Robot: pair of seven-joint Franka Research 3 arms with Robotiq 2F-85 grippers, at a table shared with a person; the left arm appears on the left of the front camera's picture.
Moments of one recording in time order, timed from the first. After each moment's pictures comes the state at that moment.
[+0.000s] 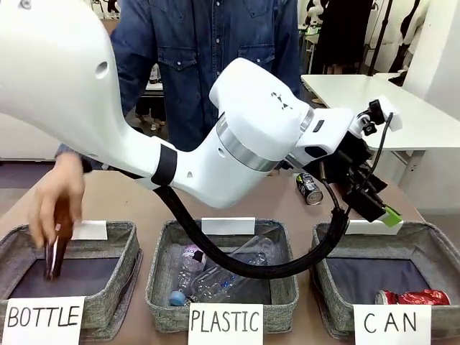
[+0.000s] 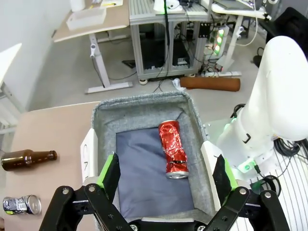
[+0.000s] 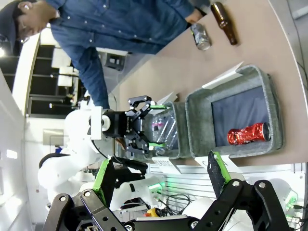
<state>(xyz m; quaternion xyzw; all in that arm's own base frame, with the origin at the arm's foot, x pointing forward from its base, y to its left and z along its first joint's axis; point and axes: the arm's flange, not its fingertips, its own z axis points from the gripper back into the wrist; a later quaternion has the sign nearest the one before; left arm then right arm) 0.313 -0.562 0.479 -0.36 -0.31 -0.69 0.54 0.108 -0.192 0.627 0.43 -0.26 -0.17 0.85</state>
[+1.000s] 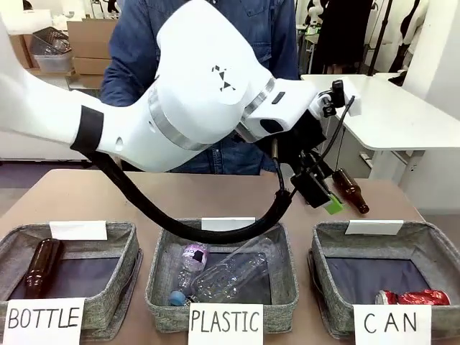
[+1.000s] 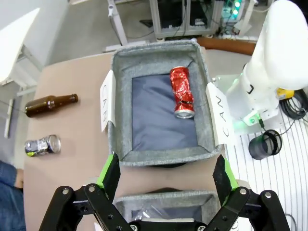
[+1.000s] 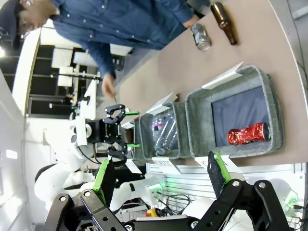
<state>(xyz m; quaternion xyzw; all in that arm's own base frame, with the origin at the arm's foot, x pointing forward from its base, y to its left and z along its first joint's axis) 0.302 -0.481 0.524 -0.26 -0.28 -0.71 0.59 0.108 -0.192 0.627 0.43 -0.26 -0.17 0.85</state>
